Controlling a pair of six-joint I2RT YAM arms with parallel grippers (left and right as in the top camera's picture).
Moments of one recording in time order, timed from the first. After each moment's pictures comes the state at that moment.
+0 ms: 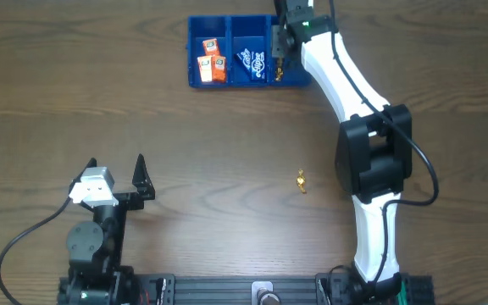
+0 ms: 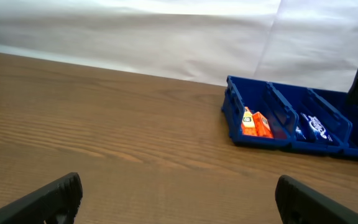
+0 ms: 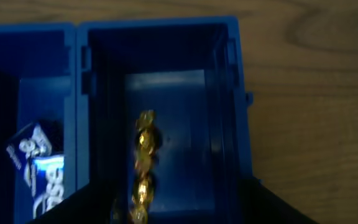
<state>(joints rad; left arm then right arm) -0.09 0.01 0.03 -0.13 -0.08 -0.16 0.31 2.25 1.97 -0.75 0.23 0.29</state>
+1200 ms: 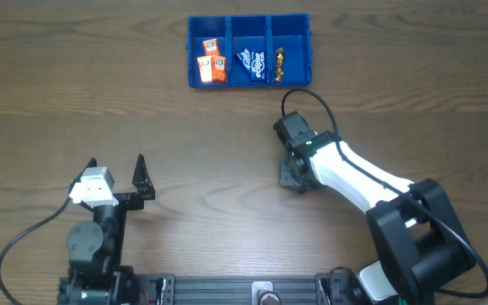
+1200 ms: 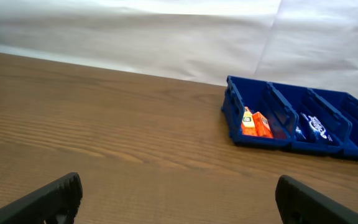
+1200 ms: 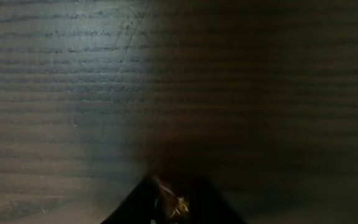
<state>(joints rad) -0.09 0.01 0.03 -0.13 -0.08 -0.16 0.49 1.67 0.86 -0.67 0.04 0.52</state>
